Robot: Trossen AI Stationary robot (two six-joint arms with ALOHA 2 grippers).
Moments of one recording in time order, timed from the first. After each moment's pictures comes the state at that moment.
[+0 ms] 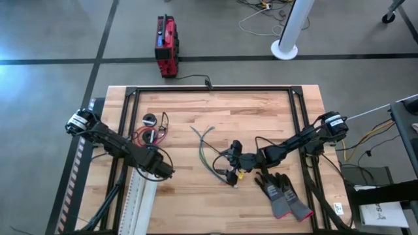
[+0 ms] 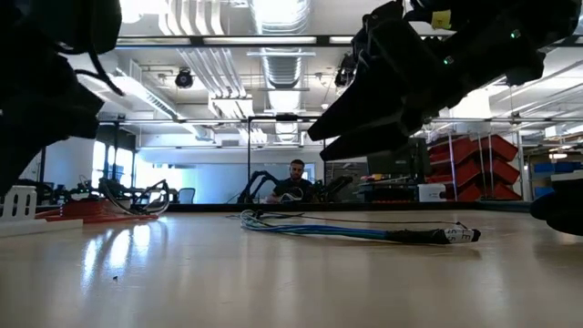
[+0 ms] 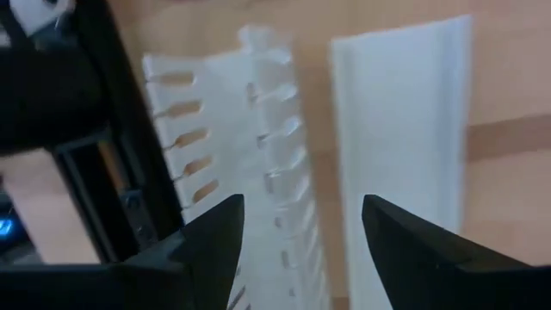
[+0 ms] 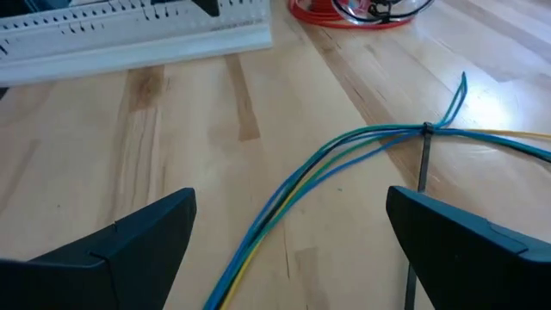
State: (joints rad) left arm -0.45 1.48 0.88 -1.21 0.03 -1.75; right arm 0.30 1.78 0.72 0.50 0.37 0.35
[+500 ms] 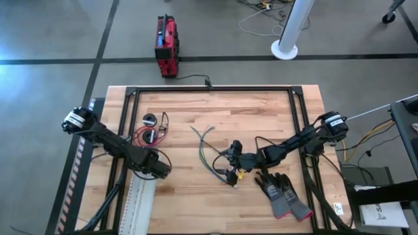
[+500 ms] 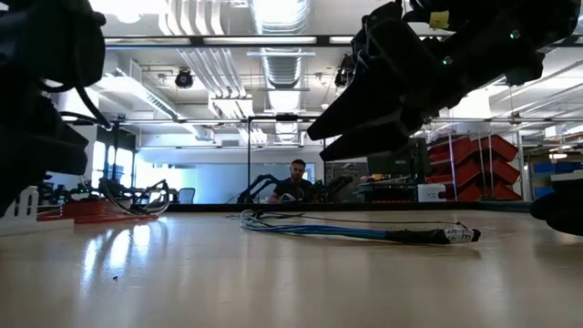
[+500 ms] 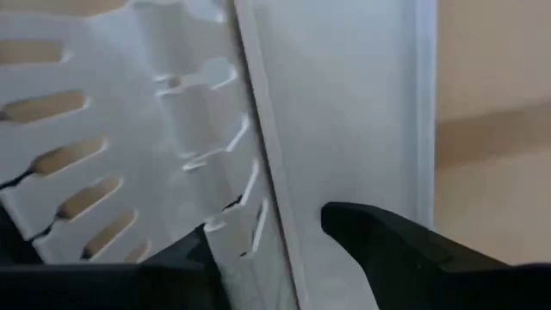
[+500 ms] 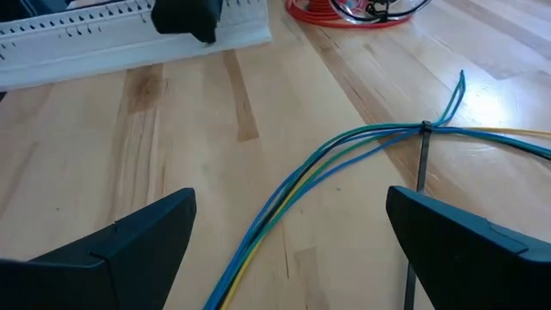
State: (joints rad) left arm -0.46 1.44 0.65 -0.86 0.09 -1.78; right arm 0.30 1.78 0.72 0.50 0.37 0.36
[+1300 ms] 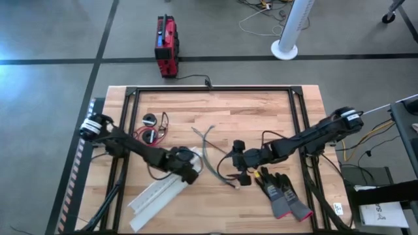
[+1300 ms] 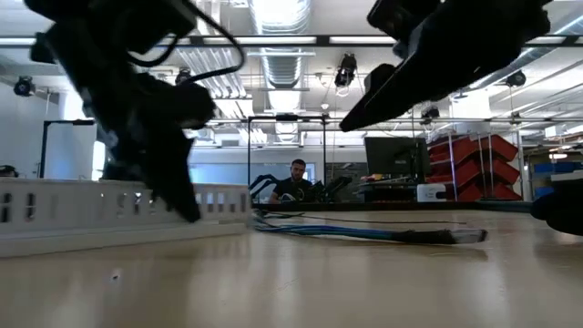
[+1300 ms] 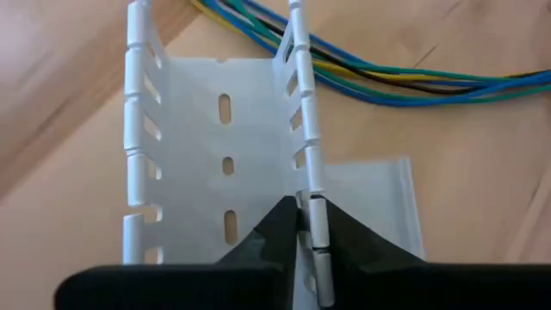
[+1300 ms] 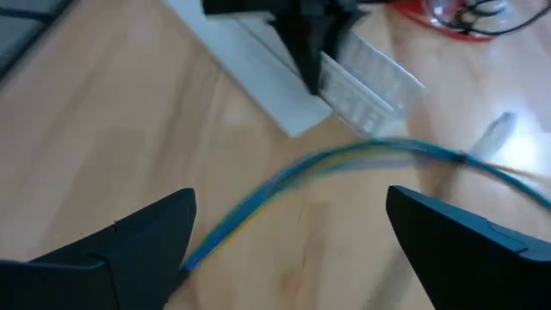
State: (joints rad) left arm -0.35 1.72 0.79 -0.19 -0.35 -1.02; right arm 0.29 1.59 0.77 0.13 0.15 0.06
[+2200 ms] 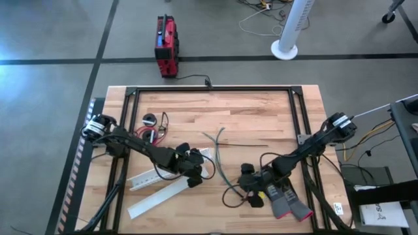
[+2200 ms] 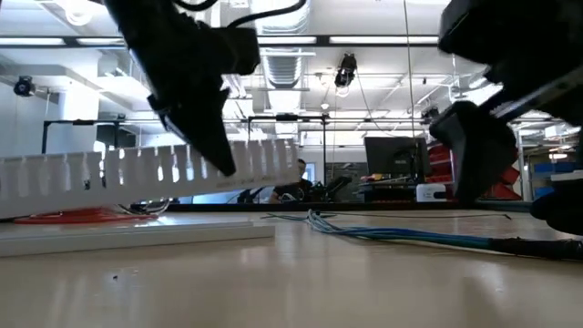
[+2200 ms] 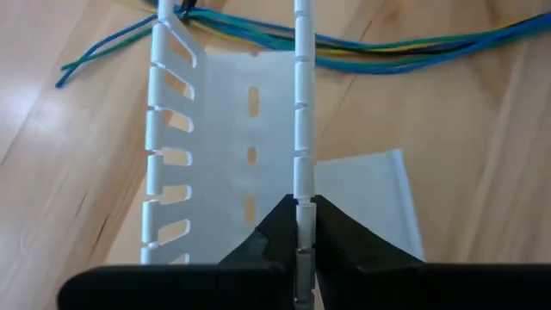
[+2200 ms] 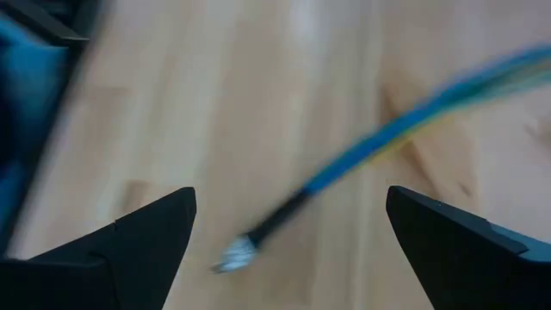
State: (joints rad) left arm -0.35 1.71 1.11 -0.52 -0.38 -0.65; right arm 0.53 1.71 0.76 0.03 0.04 0.42
